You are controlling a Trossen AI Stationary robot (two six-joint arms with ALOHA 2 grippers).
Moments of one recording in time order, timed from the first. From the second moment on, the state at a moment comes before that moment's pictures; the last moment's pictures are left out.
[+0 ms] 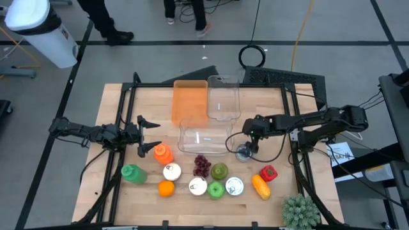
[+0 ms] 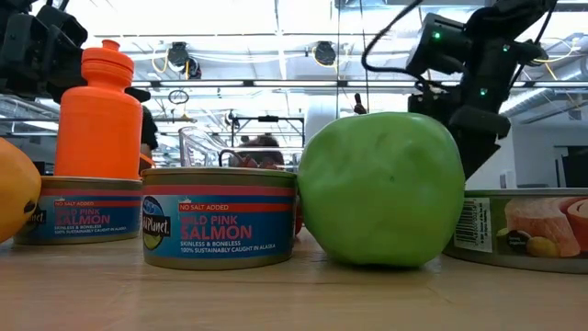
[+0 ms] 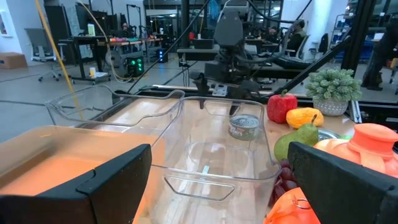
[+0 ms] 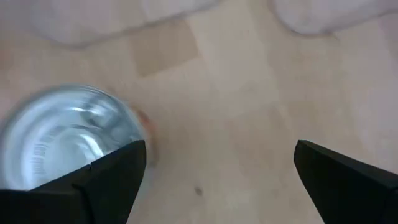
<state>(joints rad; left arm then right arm) -0.22 0.09 0.02 0.07 -0.34 -0.03 -0.09 1.29 0.66 -0.53 0.09 0.24</state>
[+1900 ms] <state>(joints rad) -0.22 0.09 0.02 0.07 -0.34 -0.03 -0.02 1.38 0.66 -0.43 0.13 0.19</state>
